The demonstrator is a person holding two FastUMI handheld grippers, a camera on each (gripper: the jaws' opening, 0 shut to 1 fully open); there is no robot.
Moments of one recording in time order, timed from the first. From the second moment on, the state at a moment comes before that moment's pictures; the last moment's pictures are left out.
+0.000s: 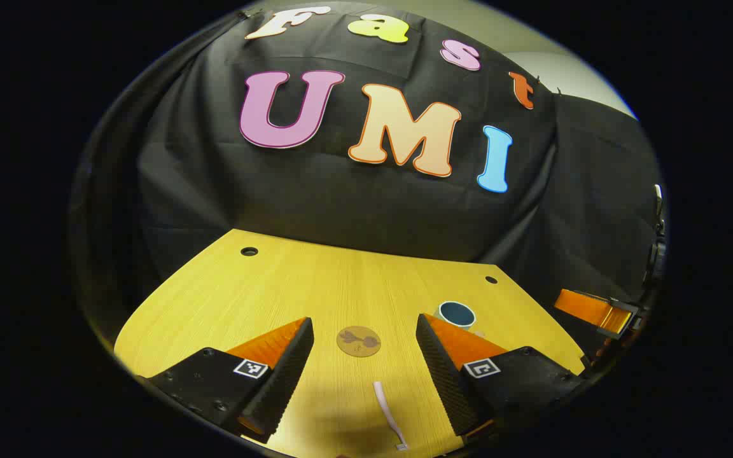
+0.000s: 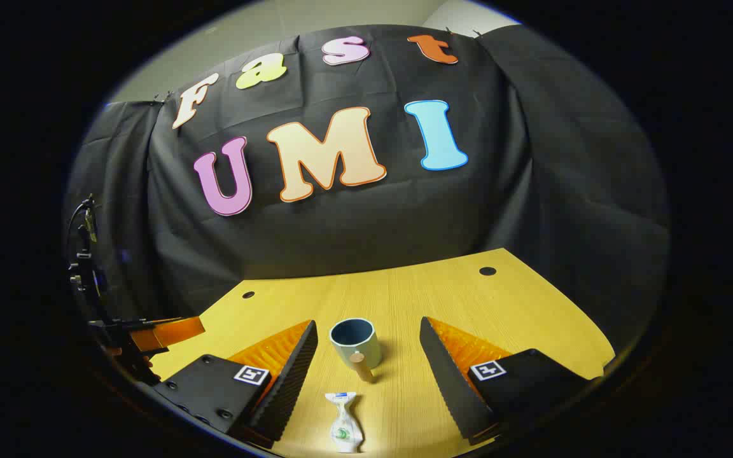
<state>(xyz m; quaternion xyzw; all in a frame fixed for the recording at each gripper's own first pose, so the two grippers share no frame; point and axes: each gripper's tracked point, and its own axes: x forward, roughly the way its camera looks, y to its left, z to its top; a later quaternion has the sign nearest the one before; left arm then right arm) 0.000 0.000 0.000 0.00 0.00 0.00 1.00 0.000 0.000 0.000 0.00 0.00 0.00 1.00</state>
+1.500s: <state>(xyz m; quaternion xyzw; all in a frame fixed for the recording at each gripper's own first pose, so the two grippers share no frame) 0.019 0.012 -0.014 0.00 0.04 -0.01 1.00 0.003 -0.006 -0.003 0.00 0.00 -0.02 1.00</state>
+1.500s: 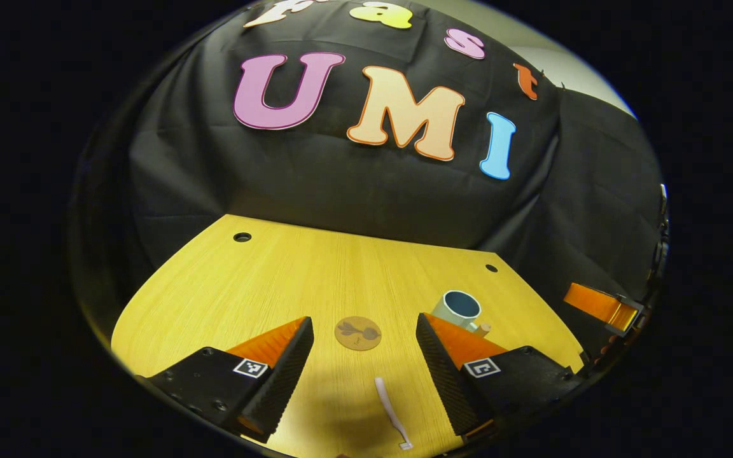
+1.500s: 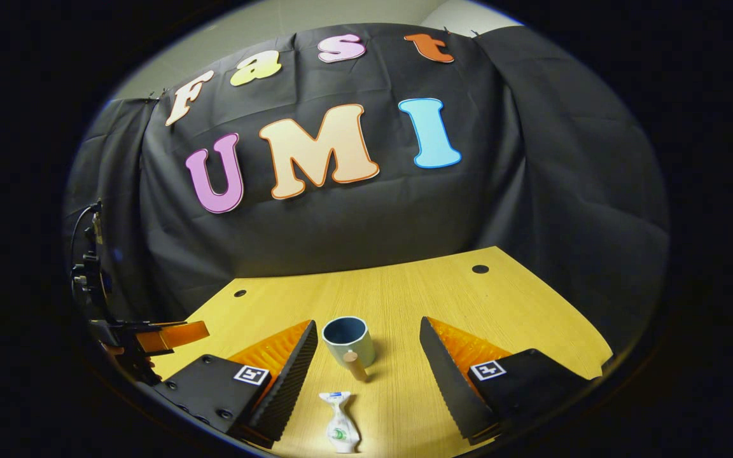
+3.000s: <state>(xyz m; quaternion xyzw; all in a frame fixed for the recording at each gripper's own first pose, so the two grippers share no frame) -0.028 0.105 -0.082 -0.03 0.12 0.10 0.99 0.044 0.039 -0.216 -0.10 0.44 0.02 0.89</state>
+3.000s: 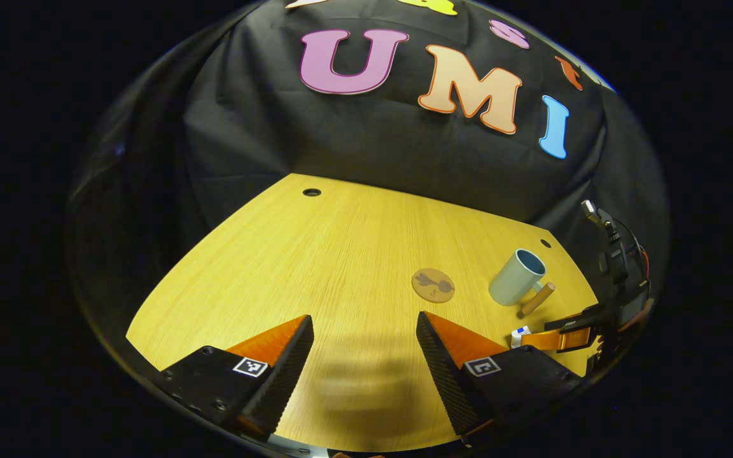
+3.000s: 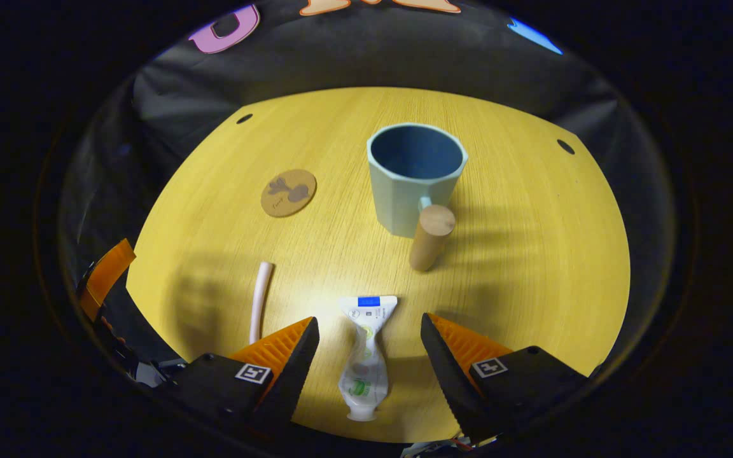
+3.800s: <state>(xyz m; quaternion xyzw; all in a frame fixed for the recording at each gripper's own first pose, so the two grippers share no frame) -0.013 0.113 -0.113 -0.03 0.17 0.11 0.98 0.048 0.034 -0.250 -0.09 0.51 -0.03 0.85</state>
